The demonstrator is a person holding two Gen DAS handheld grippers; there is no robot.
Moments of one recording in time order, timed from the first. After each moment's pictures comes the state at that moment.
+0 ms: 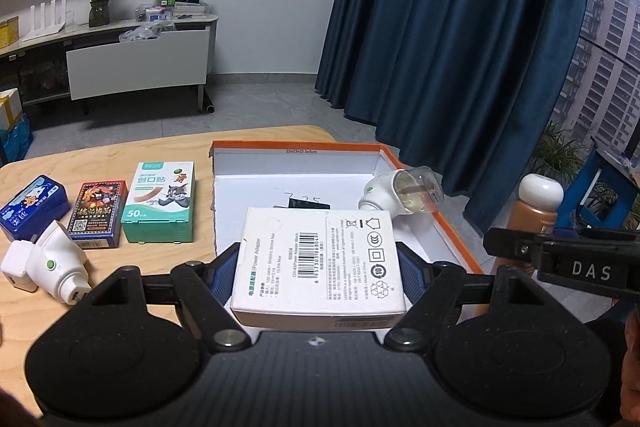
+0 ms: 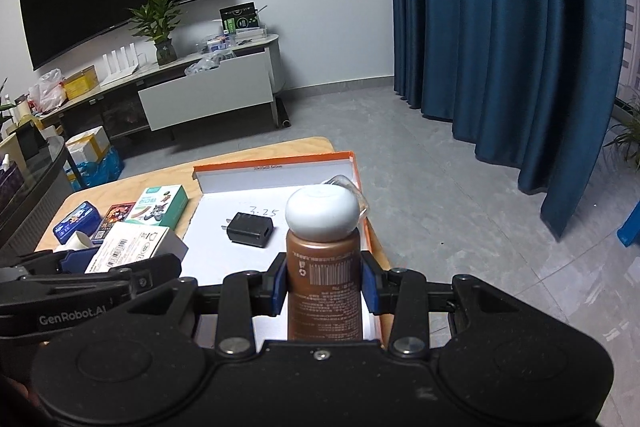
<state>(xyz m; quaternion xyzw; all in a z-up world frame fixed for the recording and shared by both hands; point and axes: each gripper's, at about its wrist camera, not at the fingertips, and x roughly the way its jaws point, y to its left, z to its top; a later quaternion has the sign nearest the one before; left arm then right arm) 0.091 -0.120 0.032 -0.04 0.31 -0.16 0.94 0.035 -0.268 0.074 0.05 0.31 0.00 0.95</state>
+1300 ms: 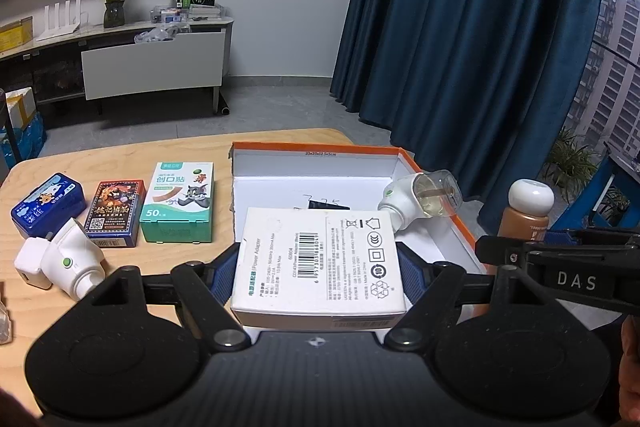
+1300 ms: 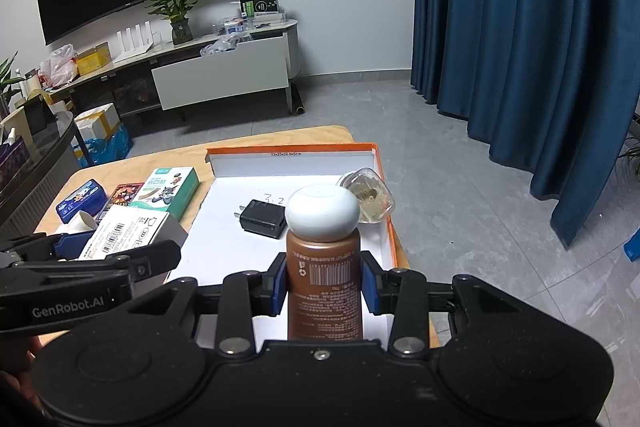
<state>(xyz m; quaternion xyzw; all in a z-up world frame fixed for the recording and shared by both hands) 0.087 -0.119 0.035 -0.04 0.31 -0.14 0.94 0.045 -0.259 0.068 0.03 0.33 0.03 0.94</state>
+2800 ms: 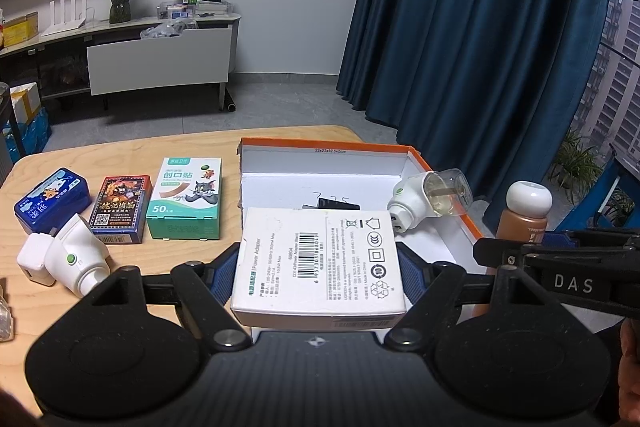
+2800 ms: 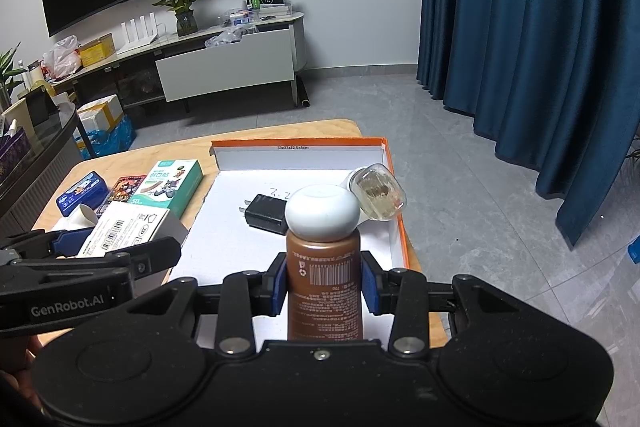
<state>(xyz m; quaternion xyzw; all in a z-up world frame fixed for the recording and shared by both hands) 0.090 -0.115 0.032 -0.04 0.31 -0.13 0.94 0.053 -0.254 0.065 0.02 0.33 0.03 0.94</state>
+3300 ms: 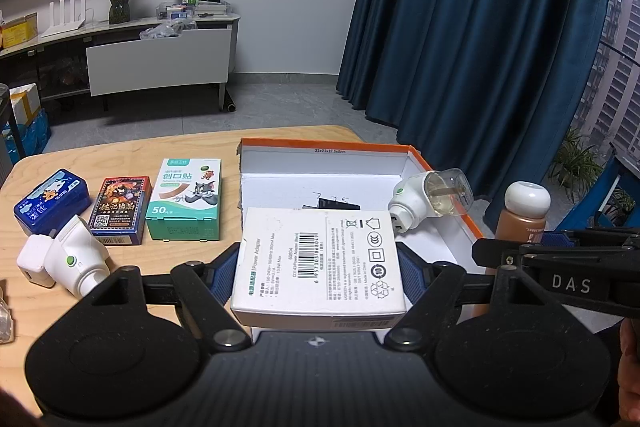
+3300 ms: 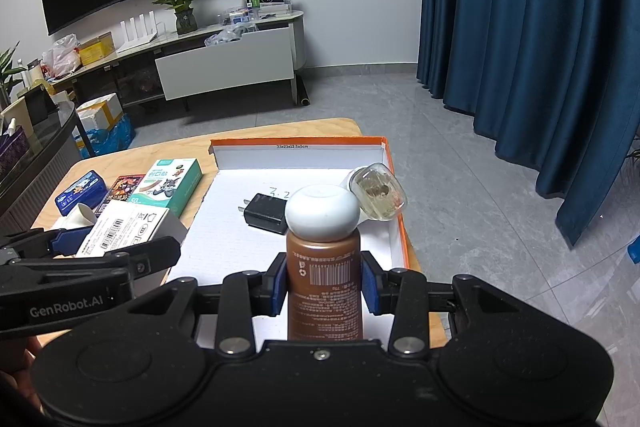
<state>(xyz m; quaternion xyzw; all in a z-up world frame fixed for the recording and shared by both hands) 0.090 -0.115 0.032 -0.04 0.31 -0.13 0.94 0.054 -0.253 0.064 0.02 0.34 0.03 0.94</state>
